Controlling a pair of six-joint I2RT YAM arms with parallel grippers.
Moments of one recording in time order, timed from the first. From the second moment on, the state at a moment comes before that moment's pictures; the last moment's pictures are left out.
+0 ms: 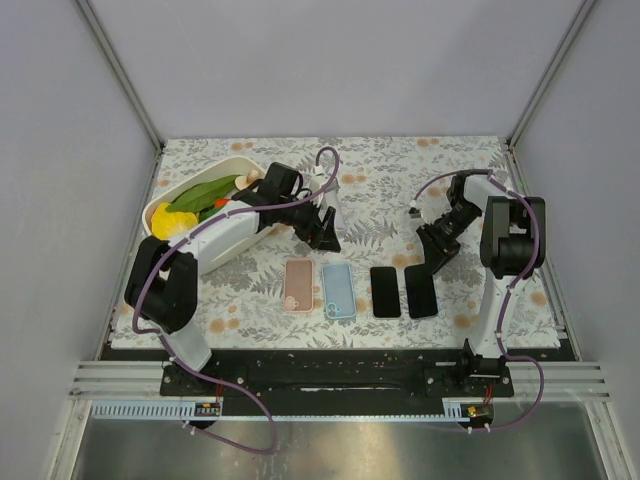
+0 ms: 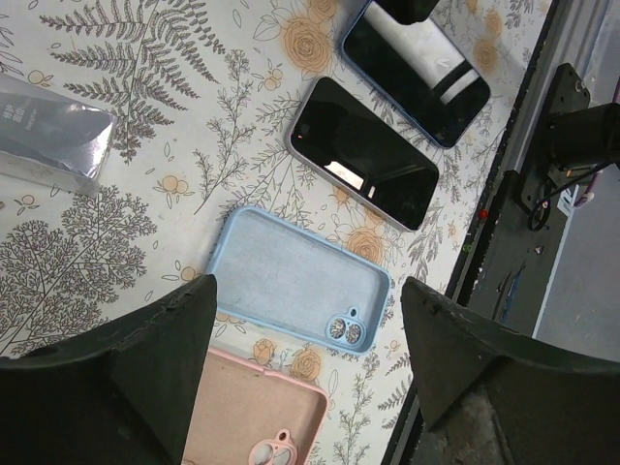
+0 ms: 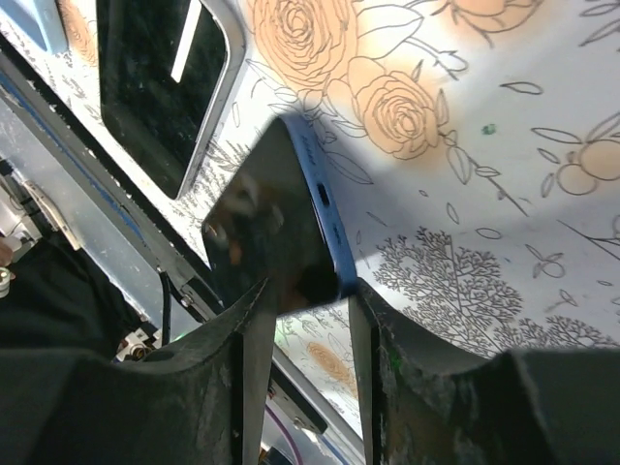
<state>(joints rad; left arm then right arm) -0.50 1.71 1.28 -0.42 0.75 0.03 -0.03 2.13 1.50 -1.36 -0.54 -0.77</state>
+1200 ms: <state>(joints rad) -0.29 1.37 1.11 -0.37 0.52 0.05 -0.03 1.54 1.29 -1.02 -0.40 -0.49</state>
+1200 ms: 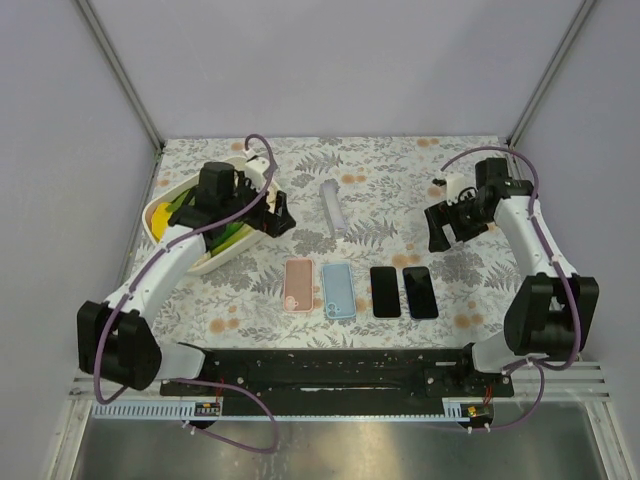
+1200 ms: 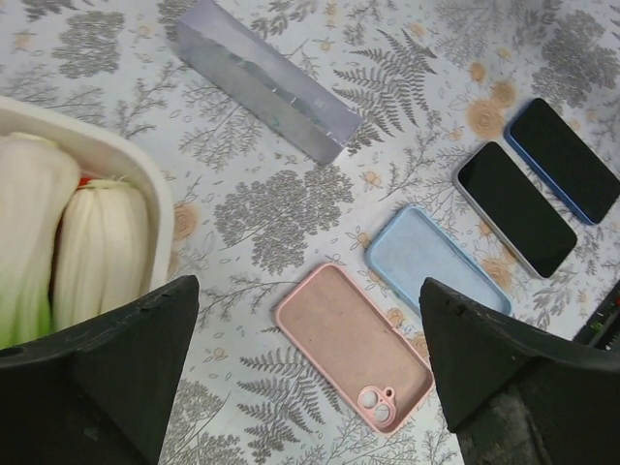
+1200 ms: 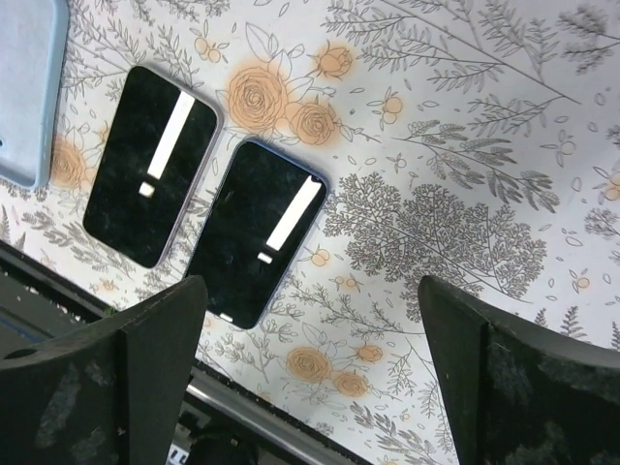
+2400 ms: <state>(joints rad) -0.16 0.76 0.78 -0.22 0.15 -0.01 -0.03 0.69 0.78 -0.58 -0.25 -0.26</state>
